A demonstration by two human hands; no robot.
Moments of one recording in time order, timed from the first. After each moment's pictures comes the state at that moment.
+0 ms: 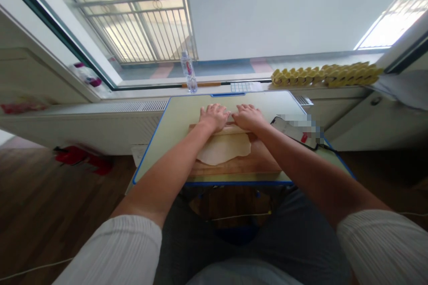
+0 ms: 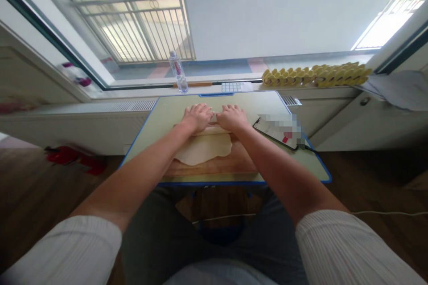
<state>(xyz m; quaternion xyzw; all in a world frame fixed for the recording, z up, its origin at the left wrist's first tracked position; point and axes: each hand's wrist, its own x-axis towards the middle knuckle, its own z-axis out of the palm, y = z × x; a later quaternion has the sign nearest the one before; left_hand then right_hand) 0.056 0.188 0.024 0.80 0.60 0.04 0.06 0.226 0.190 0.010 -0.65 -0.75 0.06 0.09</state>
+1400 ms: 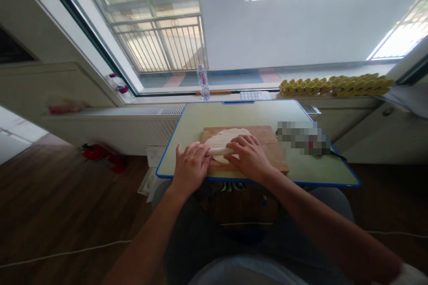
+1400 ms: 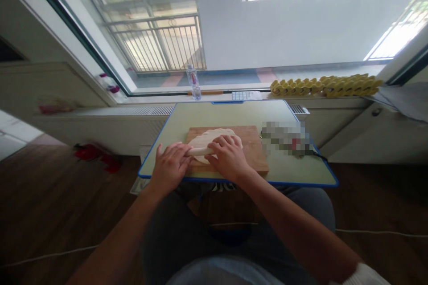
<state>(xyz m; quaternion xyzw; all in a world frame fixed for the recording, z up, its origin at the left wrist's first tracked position) -0.042 -0.012 0.022 0.77 0.61 0.19 -0.04 0.186 0.032 0.019 -0.46 -0.86 0.01 0.23</state>
